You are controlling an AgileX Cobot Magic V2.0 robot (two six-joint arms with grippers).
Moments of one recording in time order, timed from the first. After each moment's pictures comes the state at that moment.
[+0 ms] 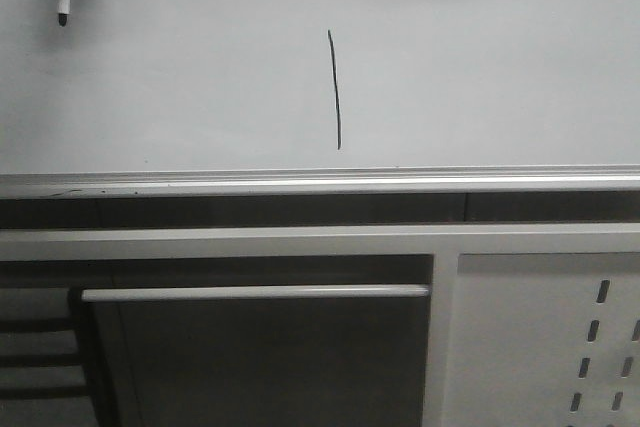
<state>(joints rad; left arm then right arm) -0.66 1.21 -0.71 -1.01 -0.41 0.91 0.40 0.90 -1.03 0.56 0.67 -0.51</state>
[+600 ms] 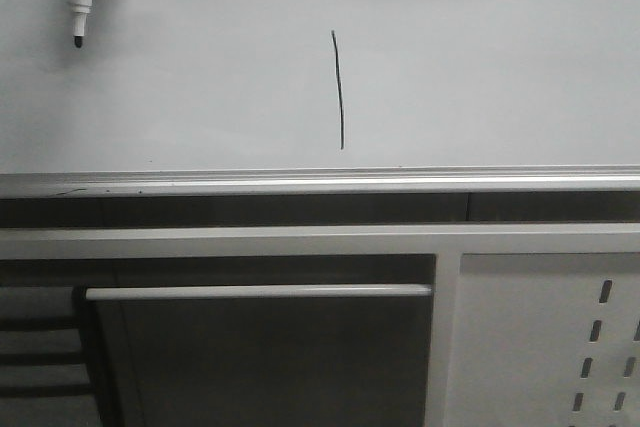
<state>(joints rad) -0.66 1.24 -0.71 -1.00 -0.41 0.89 0.40 0.90 -1.03 0.56 0.66 -0.51</state>
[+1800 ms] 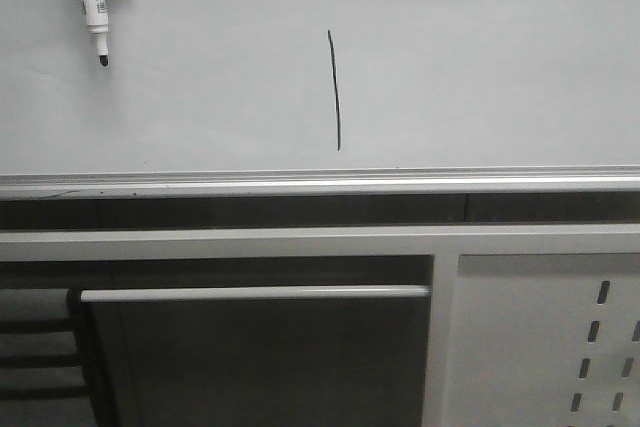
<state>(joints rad) -0.65 0.87 -0.61 -1.00 -0.25 0.95 0.40 0.85 -1.03 0.51 0.68 -0.51</state>
